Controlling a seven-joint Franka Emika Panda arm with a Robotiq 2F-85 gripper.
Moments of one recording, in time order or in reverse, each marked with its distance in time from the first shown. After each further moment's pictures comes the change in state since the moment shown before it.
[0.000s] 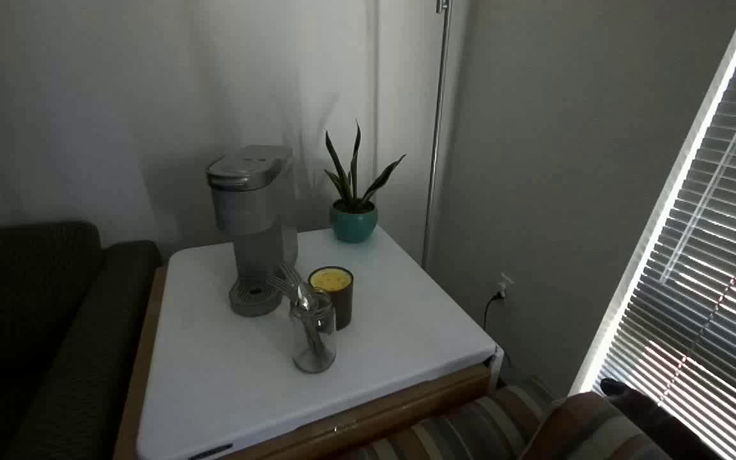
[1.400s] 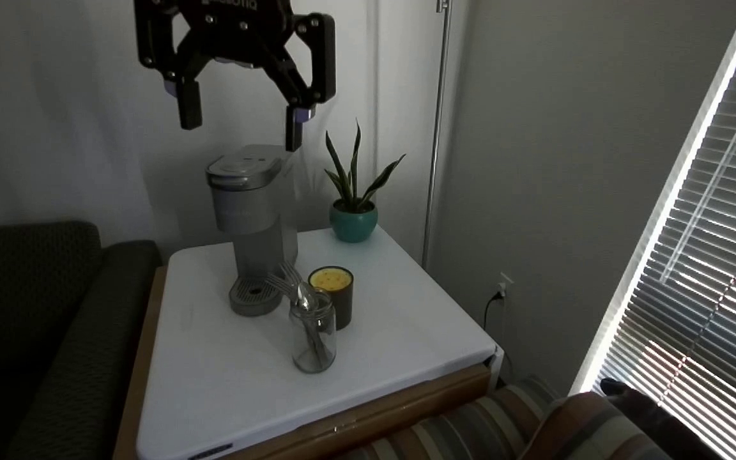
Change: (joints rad) arm 0.067 0.343 0.013 0.040 0.452 0.317 -0.265
